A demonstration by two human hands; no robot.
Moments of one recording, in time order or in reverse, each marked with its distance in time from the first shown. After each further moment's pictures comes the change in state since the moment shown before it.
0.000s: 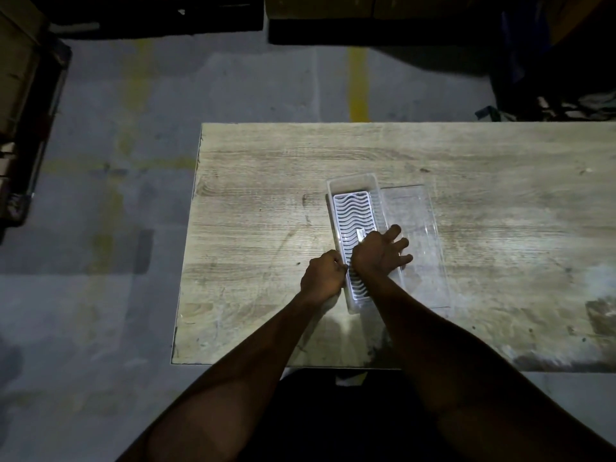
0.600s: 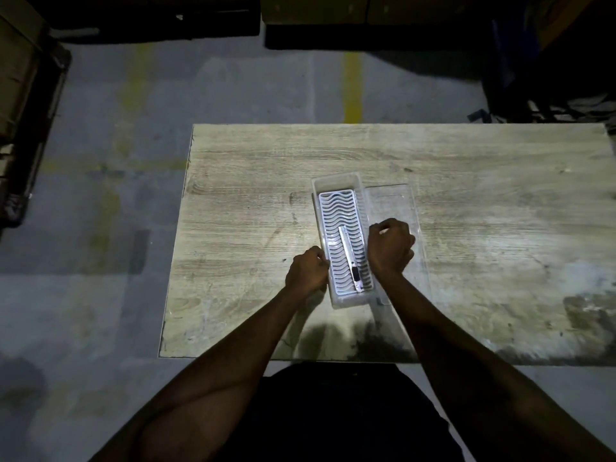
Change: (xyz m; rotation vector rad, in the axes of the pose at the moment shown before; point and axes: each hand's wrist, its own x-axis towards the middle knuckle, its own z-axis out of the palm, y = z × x) left_hand -0.004 0.003 0.004 -0.010 0.016 -0.021; right_hand 0.018 0.050 -0.036 0.573 0.155 -0.036
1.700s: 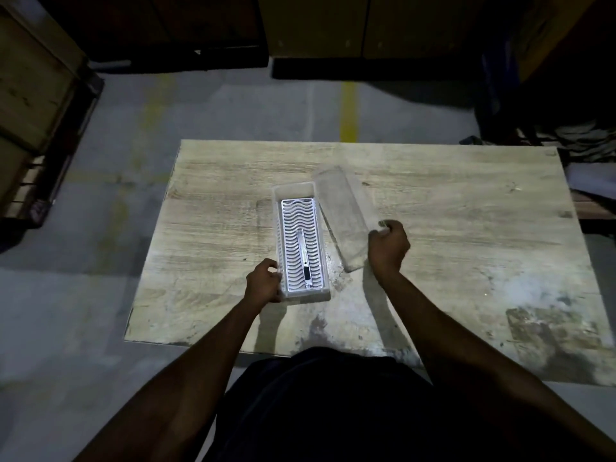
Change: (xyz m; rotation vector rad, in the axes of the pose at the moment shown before) left_hand -0.045 0.016 0.036 -0.268 0.203 -0.190; right_hand 0.064 0.054 -0.094 0.385 -0.056 -0.036
